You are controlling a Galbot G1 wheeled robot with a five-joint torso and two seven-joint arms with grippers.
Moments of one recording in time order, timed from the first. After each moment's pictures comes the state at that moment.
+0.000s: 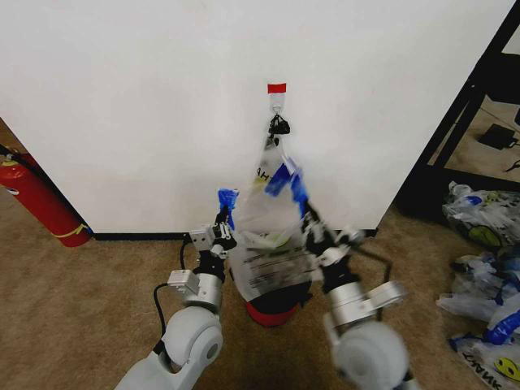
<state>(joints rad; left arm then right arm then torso) 1.25 -1.20 -0.08 -2.07 -0.51 -0.13 -0.47 -1.40 1.41 0.16 2.13 0.58 0.11 0.08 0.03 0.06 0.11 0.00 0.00</state>
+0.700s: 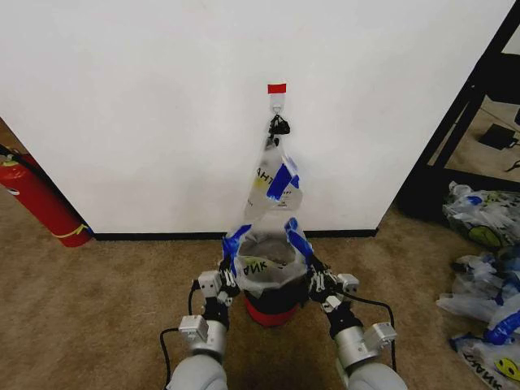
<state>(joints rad) 1.40 -1.11 0.04 -2.06 -0.43 -0.09 -0.56 -1.59 1.18 0.22 2.13 0.48 0.04 0.23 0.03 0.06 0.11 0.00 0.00</state>
